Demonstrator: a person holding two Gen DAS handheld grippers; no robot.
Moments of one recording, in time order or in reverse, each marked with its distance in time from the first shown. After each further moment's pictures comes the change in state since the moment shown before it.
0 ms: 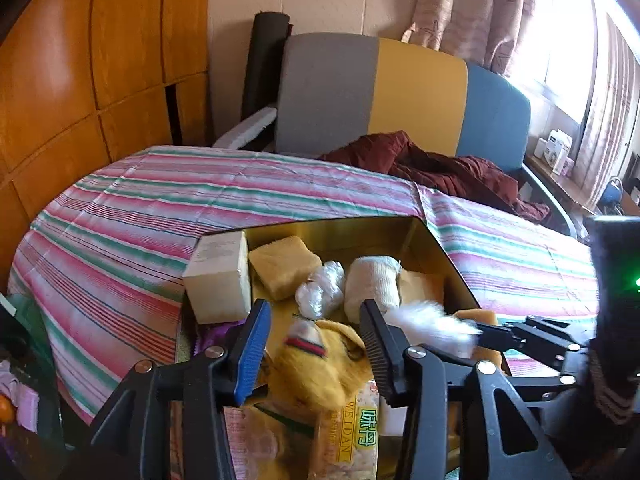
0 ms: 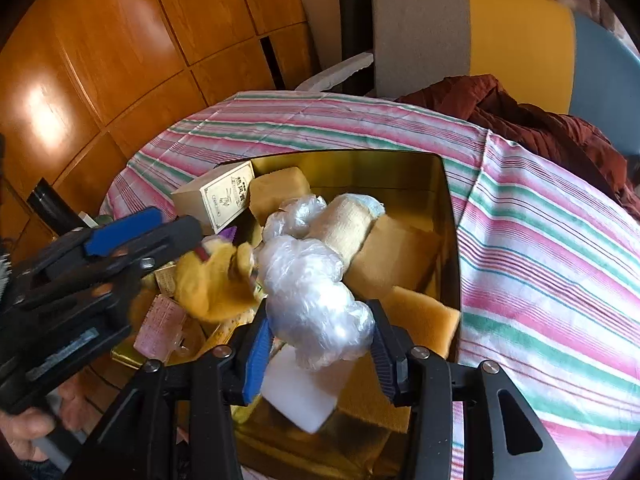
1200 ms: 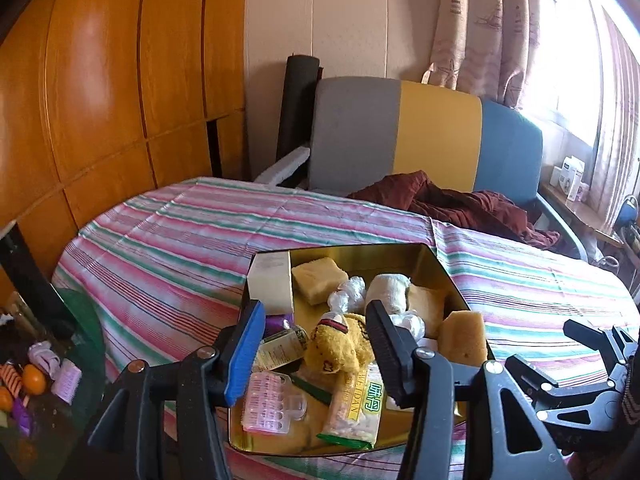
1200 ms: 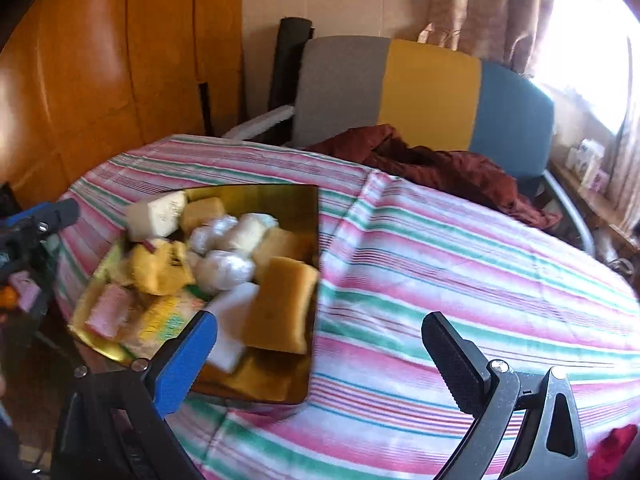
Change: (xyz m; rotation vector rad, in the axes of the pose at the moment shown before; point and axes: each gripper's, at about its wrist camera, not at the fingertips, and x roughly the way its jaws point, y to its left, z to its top) left arm -0.081 0.000 -0.024 -0.023 -0.143 0.107; right arm -0.092 -0.009 -0.055 0.020 -0.207 -0.294
